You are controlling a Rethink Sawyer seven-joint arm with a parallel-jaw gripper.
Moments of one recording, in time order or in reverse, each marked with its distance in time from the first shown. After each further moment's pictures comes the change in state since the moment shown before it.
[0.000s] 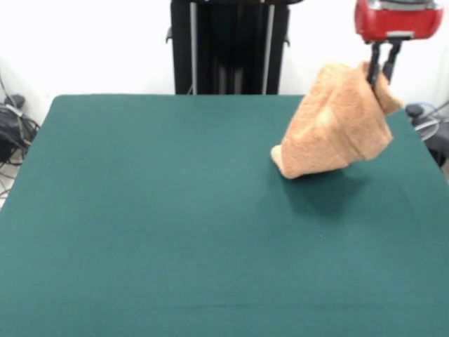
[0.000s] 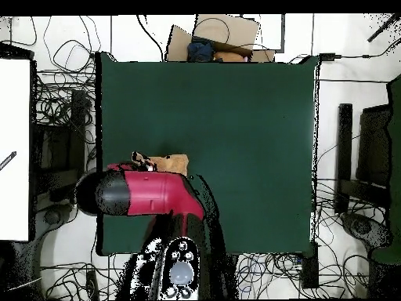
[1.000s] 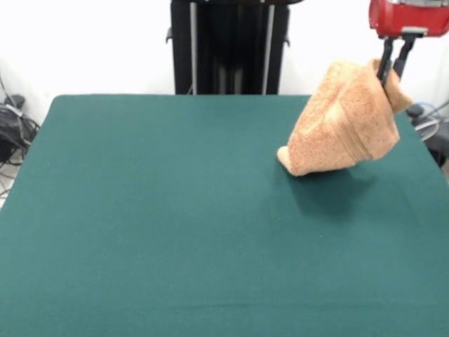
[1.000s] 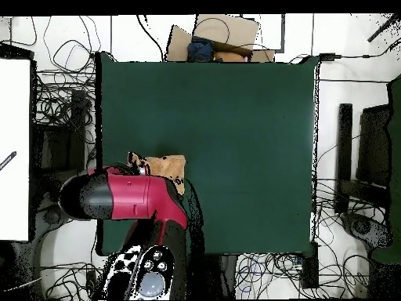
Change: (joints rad) arm 0.120 0.030 -0.114 -0.042 0.042 0.000 0.005
